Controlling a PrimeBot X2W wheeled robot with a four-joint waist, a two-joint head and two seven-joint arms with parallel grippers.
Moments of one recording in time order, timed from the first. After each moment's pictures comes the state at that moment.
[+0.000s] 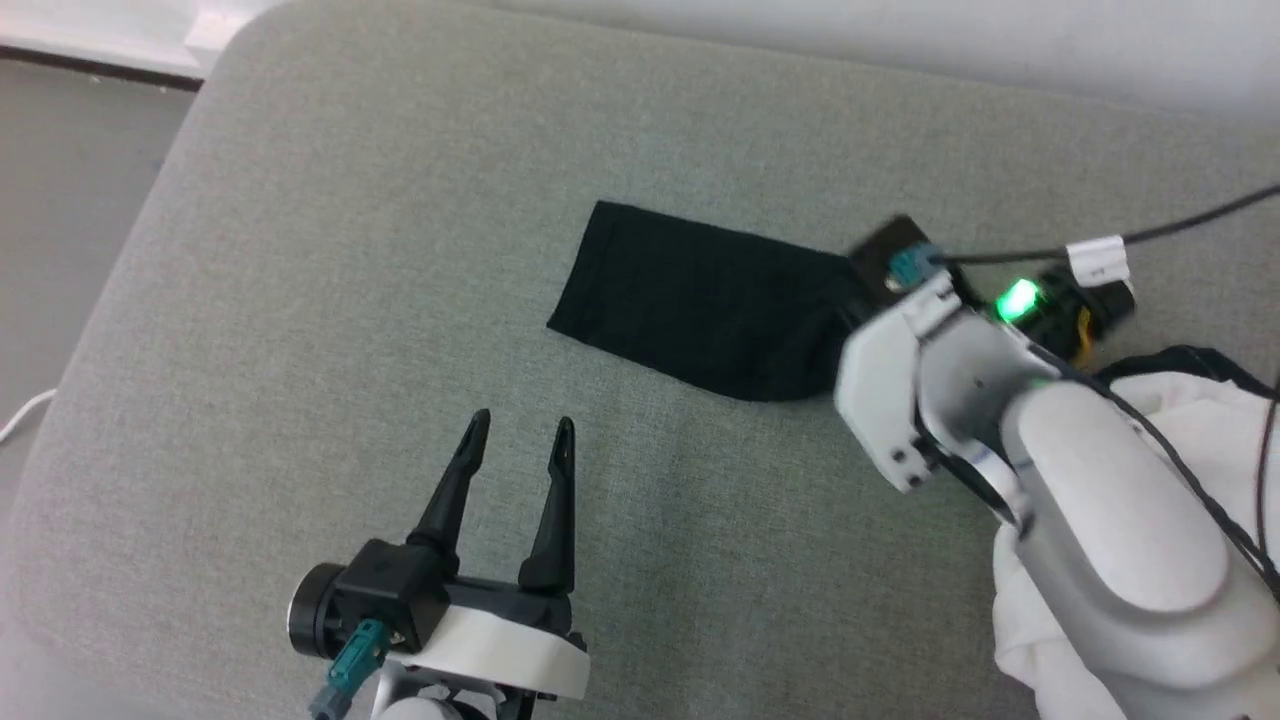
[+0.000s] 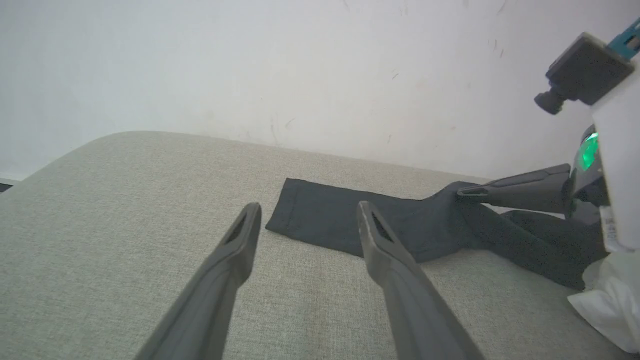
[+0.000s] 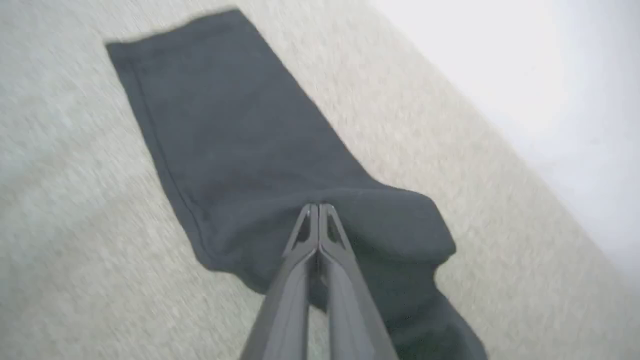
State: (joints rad) left arm -0.07 0.25 -0.49 -0.12 -0.40 0.28 -0.26; right arm -0.59 -0.26 0.47 0.22 0.17 0.13 0.67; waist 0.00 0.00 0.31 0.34
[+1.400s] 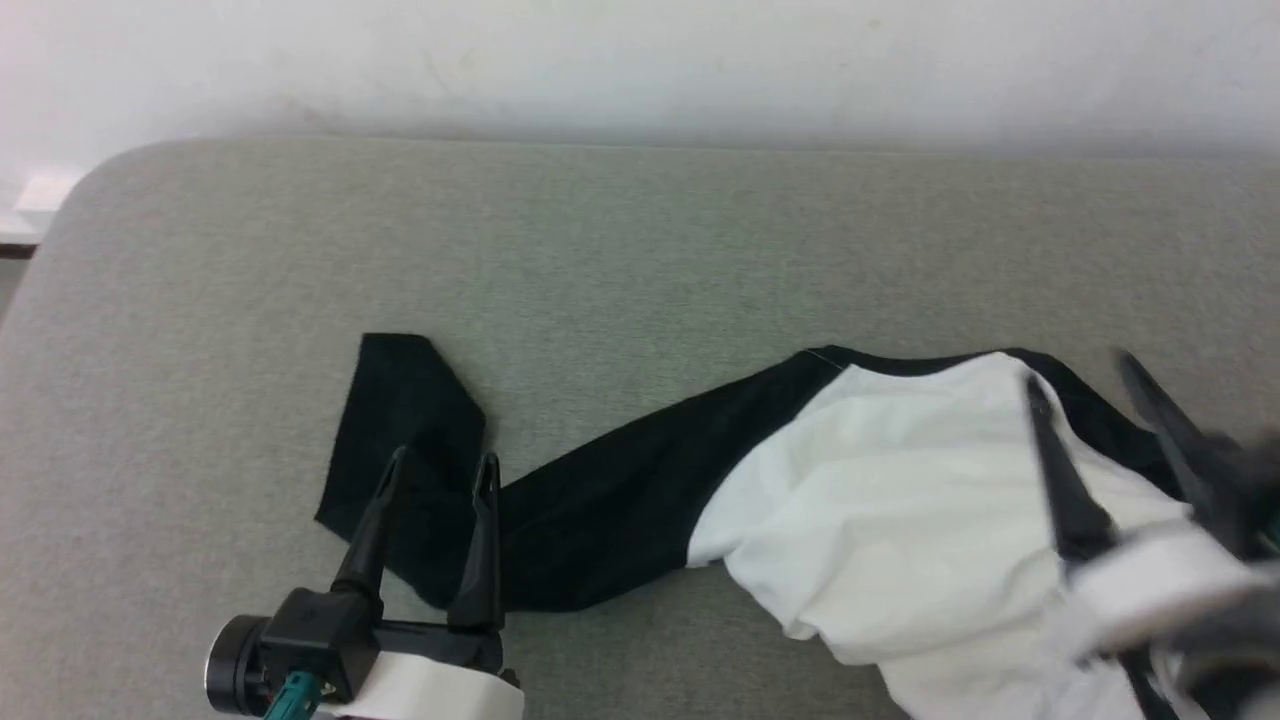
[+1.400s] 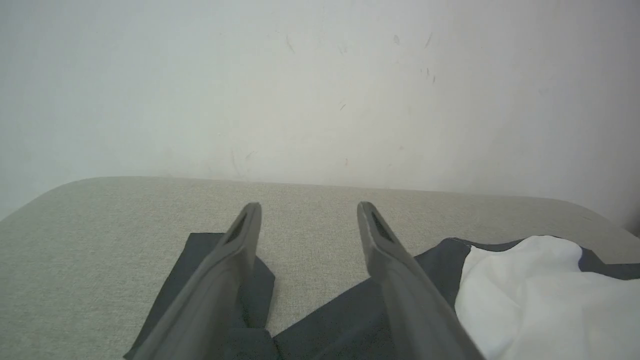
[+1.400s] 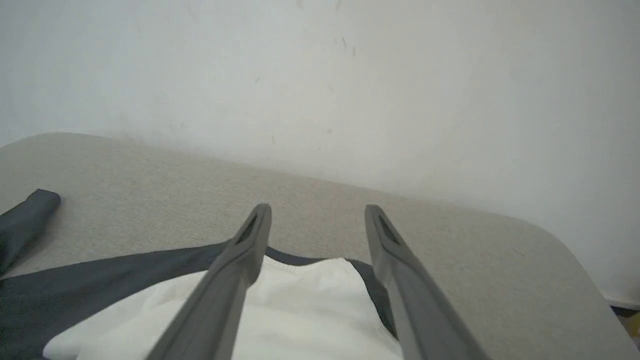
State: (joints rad) left arm 0.04 0.34 -0.43 -0.23 -0.38 0.34 -0.23; right arm -0.03 -0.06 0.01 -0.38 0.00 0.13 0.31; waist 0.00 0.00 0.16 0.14
